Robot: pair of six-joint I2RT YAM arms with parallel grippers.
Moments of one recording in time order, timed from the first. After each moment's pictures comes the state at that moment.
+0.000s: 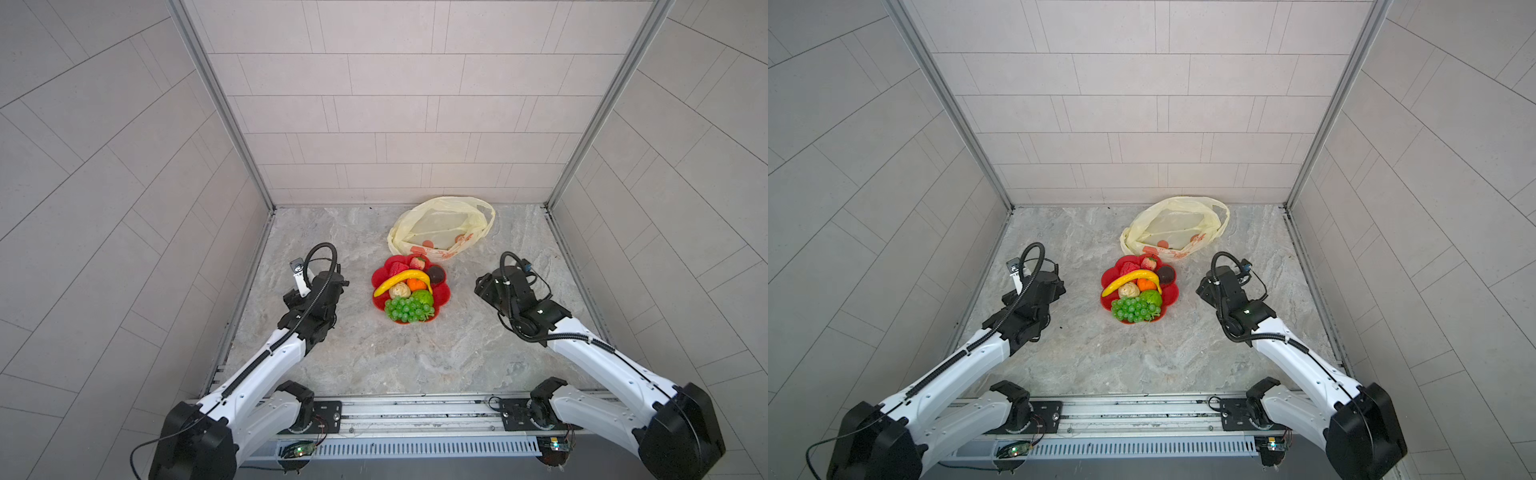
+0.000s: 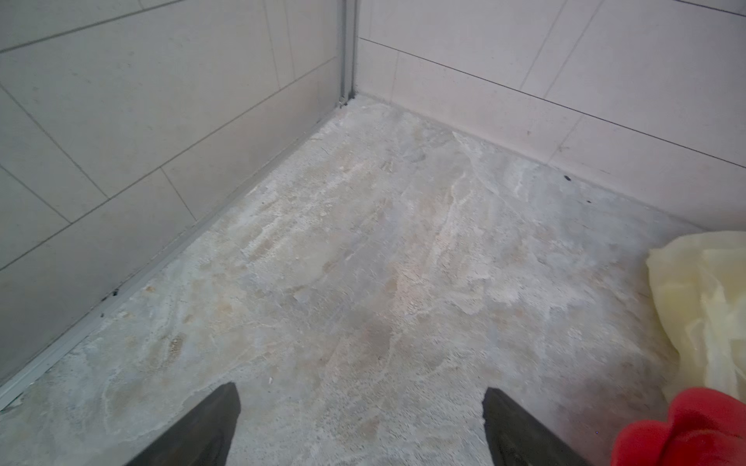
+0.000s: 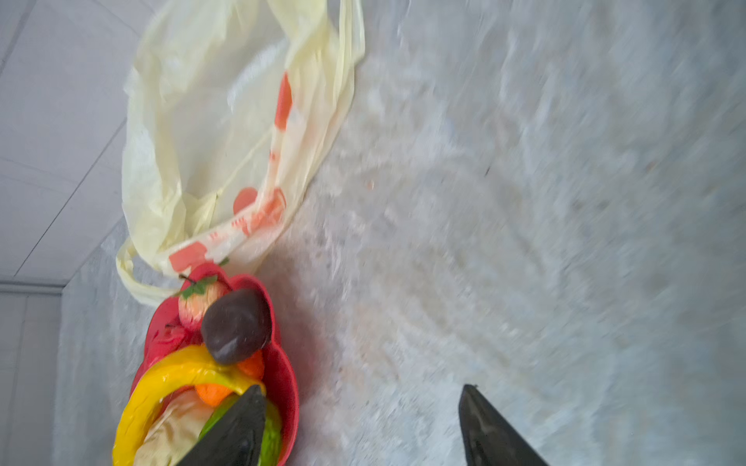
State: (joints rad) left arm -0.40 1.01 0.57 -0.24 -0.81 -0.59; right arm 0.42 0.98 0.67 -0.40 0.39 0.88
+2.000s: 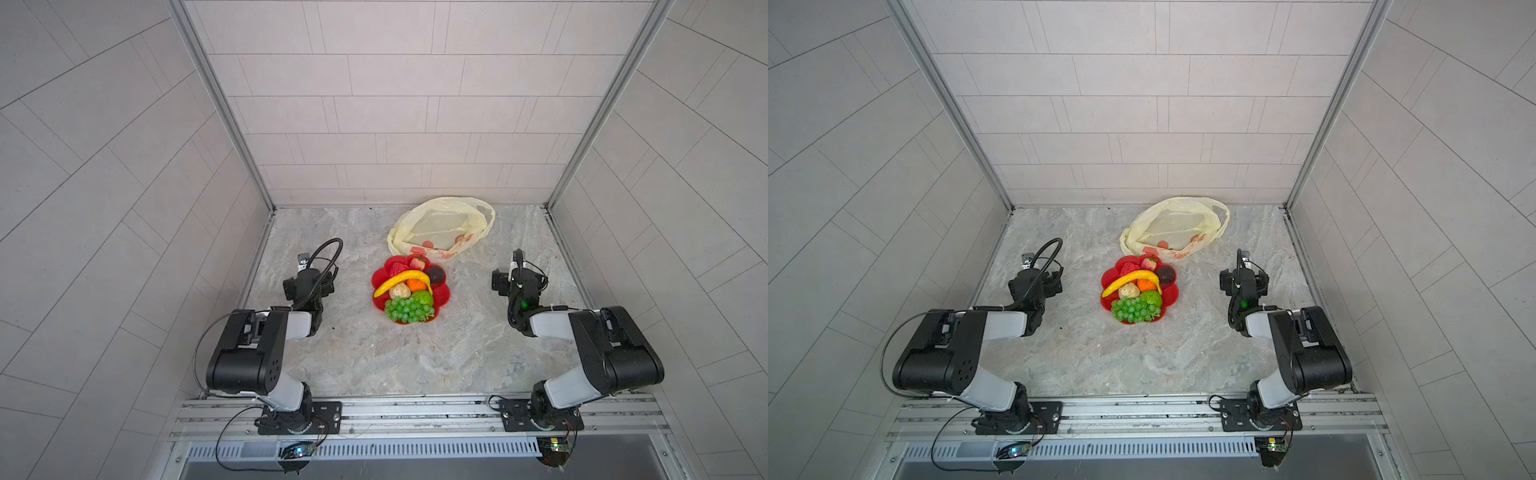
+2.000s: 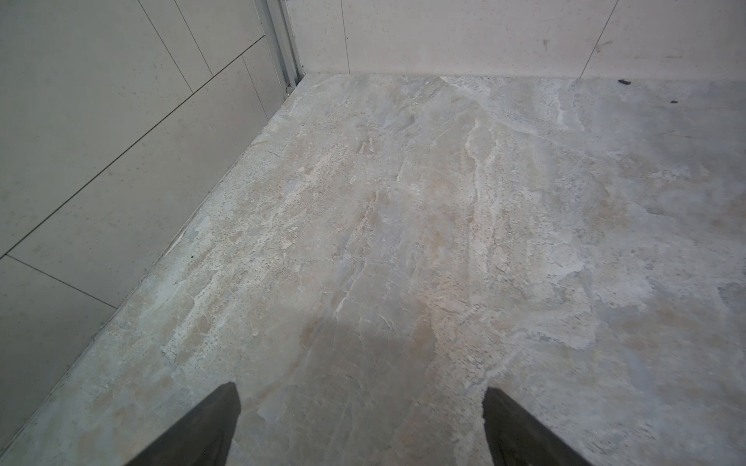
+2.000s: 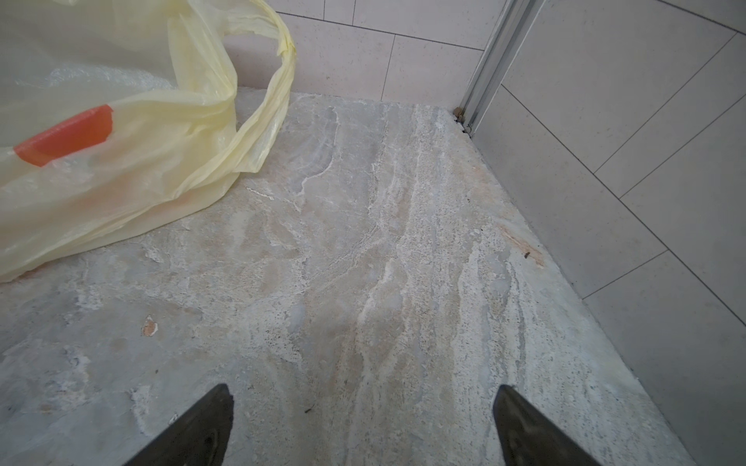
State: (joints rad) left arm -0.05 1.54 0.43 0.61 -0.37 -0.08; right arm 0.08 1.51 0.42 0.65 0.39 -0.01
